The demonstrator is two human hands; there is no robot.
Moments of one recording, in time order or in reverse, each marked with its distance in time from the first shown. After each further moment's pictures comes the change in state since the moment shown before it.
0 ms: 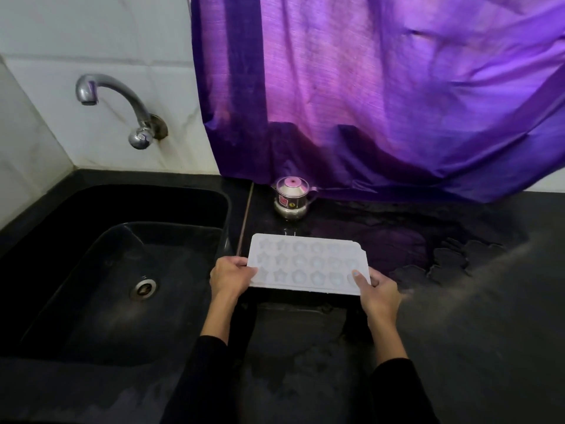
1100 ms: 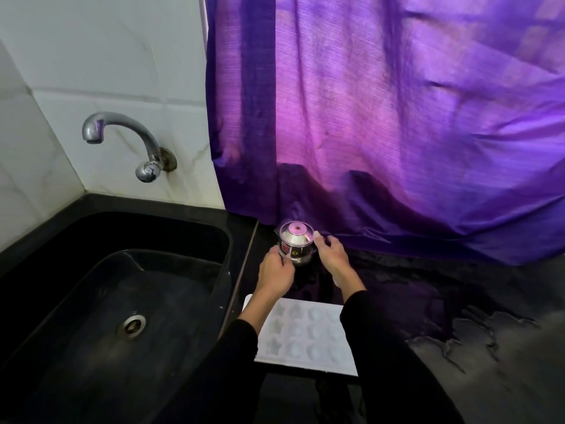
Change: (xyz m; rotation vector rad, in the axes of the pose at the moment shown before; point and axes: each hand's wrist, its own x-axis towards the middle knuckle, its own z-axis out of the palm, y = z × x) left_hand 0.036 0.105 0.069 0.066 -0.080 0.290; right_hand 0.125 -0.120 0.113 -0.078 -0.440 -0.080
